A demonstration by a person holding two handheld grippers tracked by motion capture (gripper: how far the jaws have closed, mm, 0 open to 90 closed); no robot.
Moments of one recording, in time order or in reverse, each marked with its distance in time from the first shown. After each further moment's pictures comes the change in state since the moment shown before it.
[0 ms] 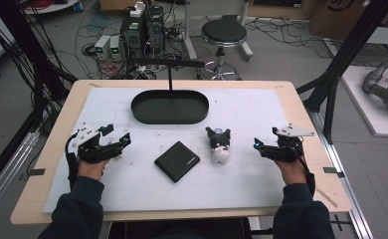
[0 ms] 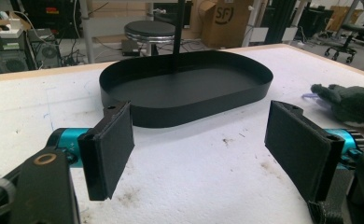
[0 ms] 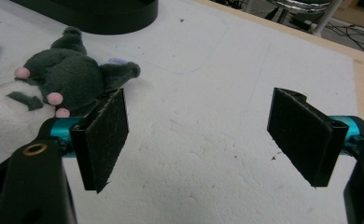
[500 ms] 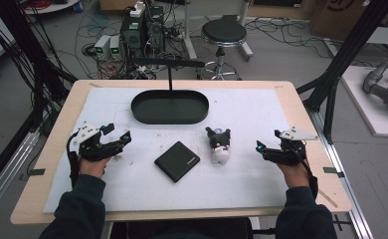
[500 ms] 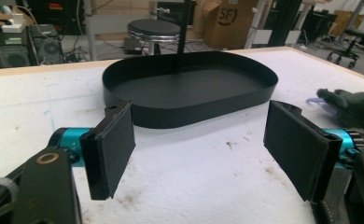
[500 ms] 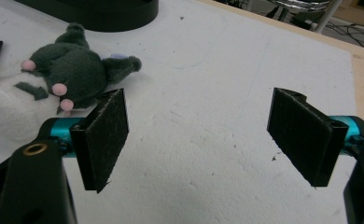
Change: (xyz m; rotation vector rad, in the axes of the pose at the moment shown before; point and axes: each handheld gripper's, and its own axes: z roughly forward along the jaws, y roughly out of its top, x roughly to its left) left arm 0.001 0.000 0.006 0.005 0.003 -0.020; right arm -0.001 -0.008 -0.008 -0.004 0.002 0.001
